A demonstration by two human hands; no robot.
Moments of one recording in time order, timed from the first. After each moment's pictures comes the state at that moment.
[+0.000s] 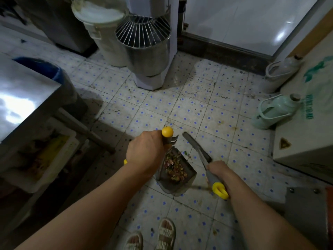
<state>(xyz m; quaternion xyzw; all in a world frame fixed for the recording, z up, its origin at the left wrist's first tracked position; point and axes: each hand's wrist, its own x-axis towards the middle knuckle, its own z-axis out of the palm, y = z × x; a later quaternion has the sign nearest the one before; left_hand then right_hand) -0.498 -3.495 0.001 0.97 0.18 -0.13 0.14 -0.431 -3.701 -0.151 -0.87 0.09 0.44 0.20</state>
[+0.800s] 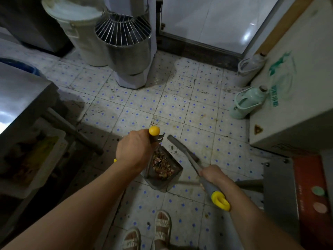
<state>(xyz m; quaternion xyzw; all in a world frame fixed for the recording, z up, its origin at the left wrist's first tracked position) -0.544 -3.465 -0.002 0.96 0.16 -0.12 0.18 -0.515 -3.696 -0.111 -0.85 0.20 0.43 0.21</state>
